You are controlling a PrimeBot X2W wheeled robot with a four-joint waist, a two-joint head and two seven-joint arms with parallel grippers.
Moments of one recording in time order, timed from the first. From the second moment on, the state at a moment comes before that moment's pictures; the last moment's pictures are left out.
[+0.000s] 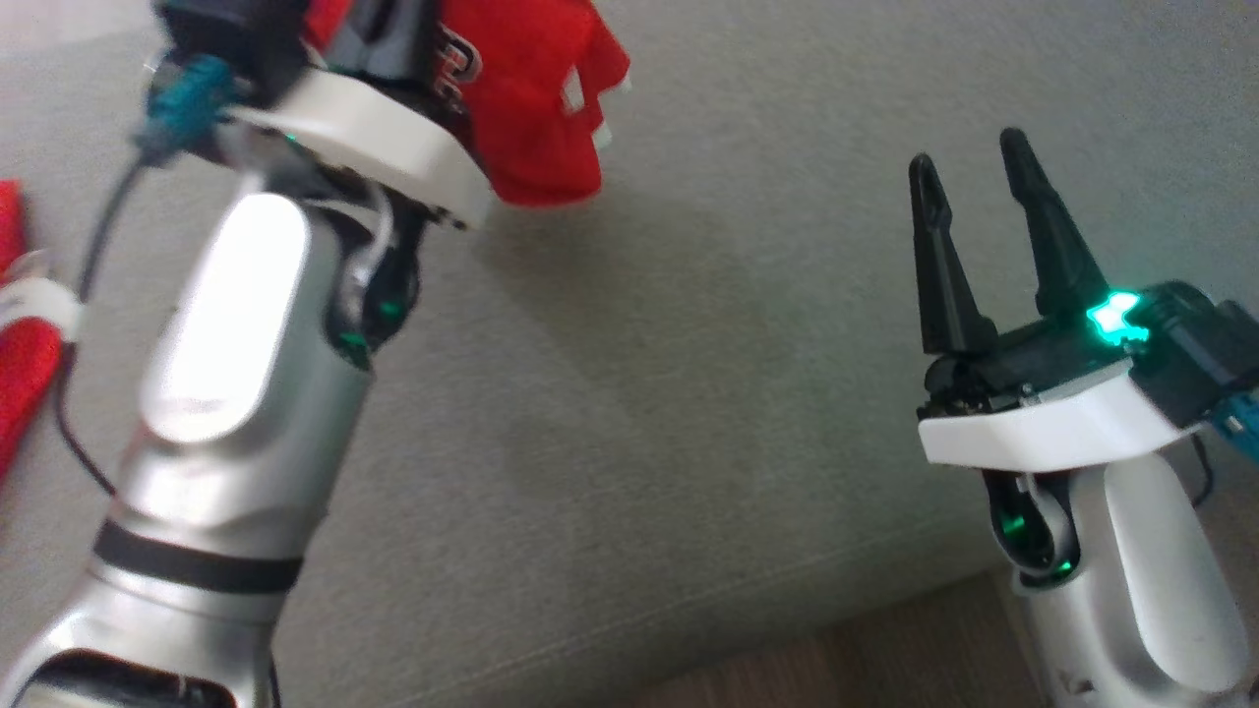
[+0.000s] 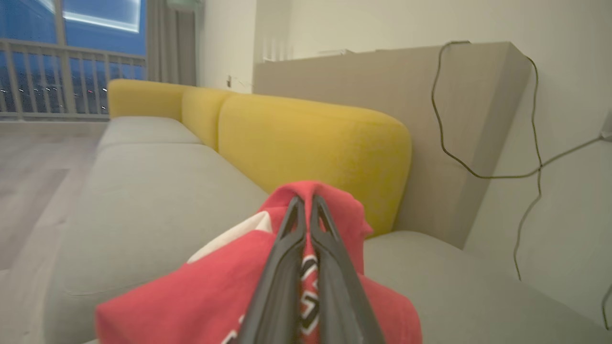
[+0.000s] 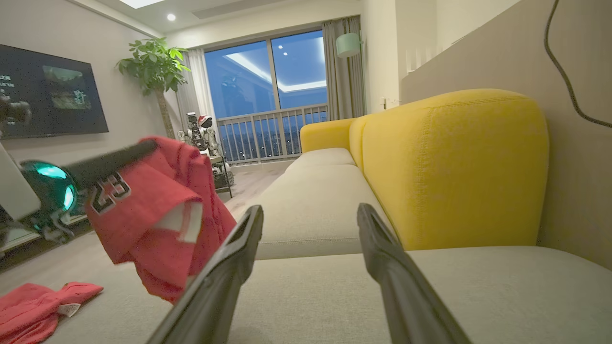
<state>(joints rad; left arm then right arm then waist) -0.80 0.16 -0.43 0.30 -0.44 0.01 -0.11 -0.28 -0.06 0.11 -0.03 0.26 0.13 -0.26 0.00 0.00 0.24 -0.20</state>
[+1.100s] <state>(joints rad) -0.59 0.16 -0.45 0.31 -0.45 0.07 -0.25 -0.27 -0.06 0.10 0.05 0.23 0.13 -0.26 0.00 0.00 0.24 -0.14</state>
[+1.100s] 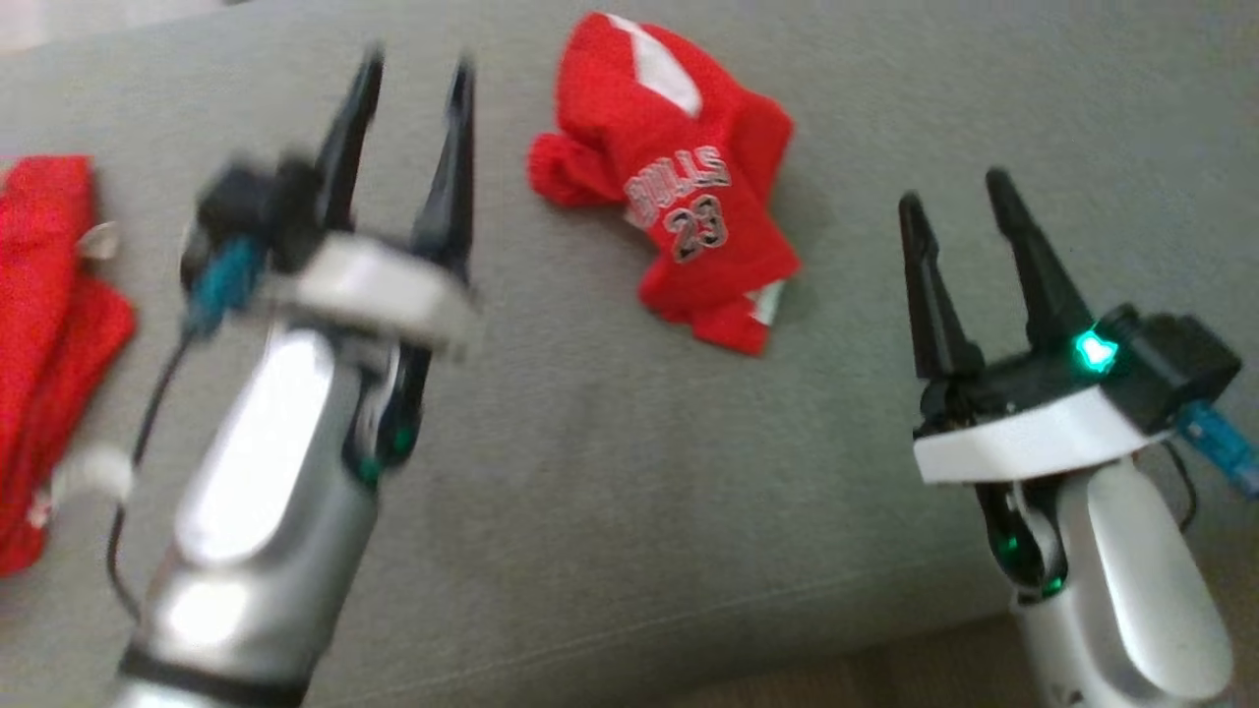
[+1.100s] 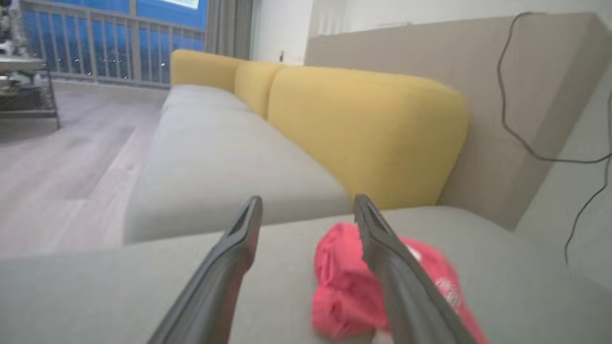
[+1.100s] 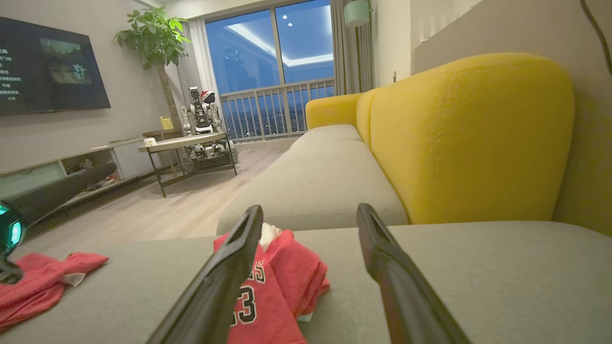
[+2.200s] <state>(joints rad) -0.07 0.06 -0.17 0.08 -0.20 -0.03 -0.25 -0.27 -0.05 0.02 0.41 0.46 0.13 -0.26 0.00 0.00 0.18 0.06</state>
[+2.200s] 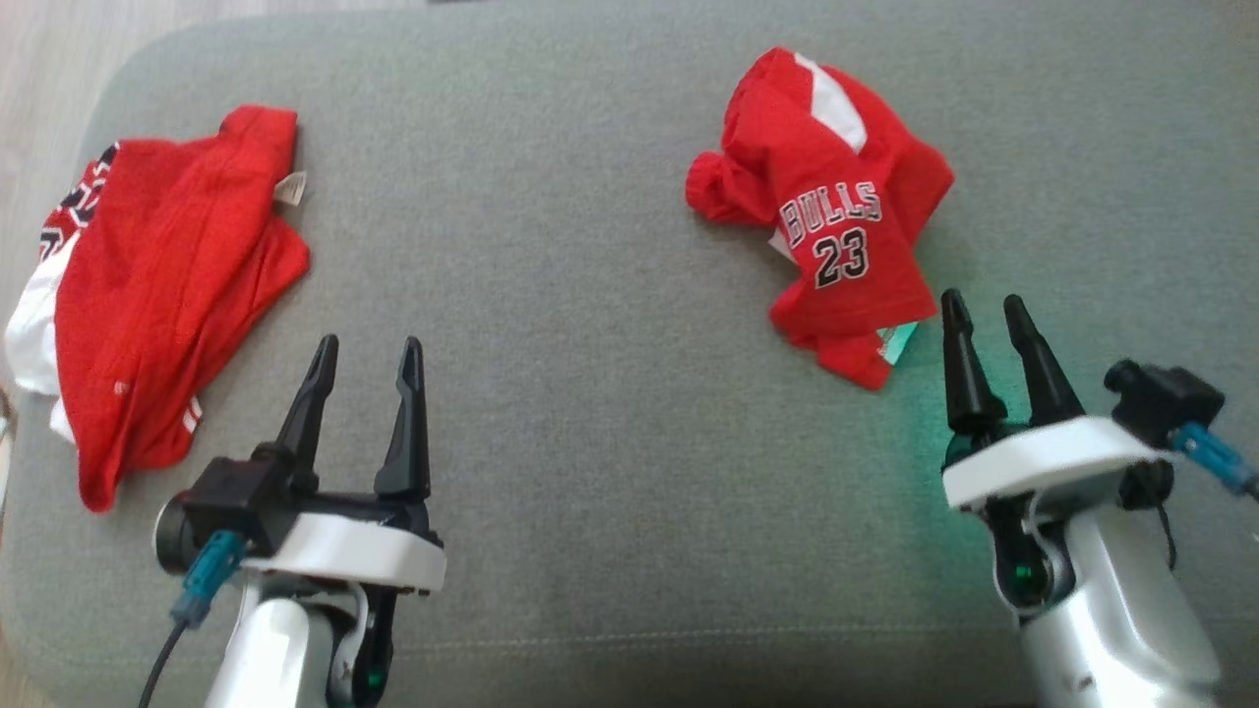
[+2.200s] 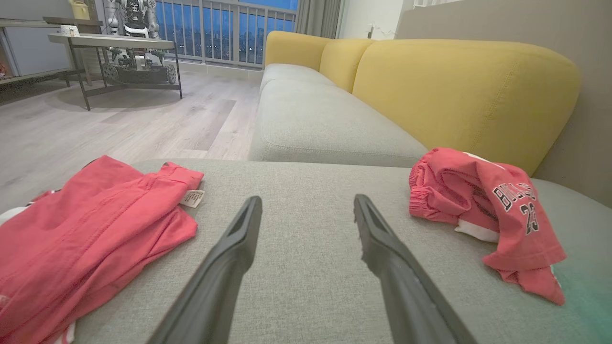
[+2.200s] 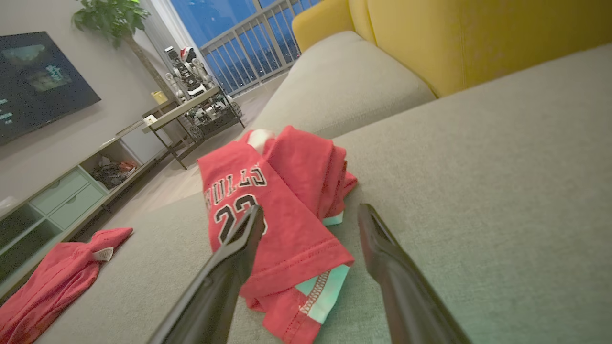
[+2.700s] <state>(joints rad) -0.11 0.05 -0.18 0.10 -0.18 -0.04 -0.25 -0.47 -0.05 0.06 0.74 0.69 0.13 -0.26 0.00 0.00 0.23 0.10</state>
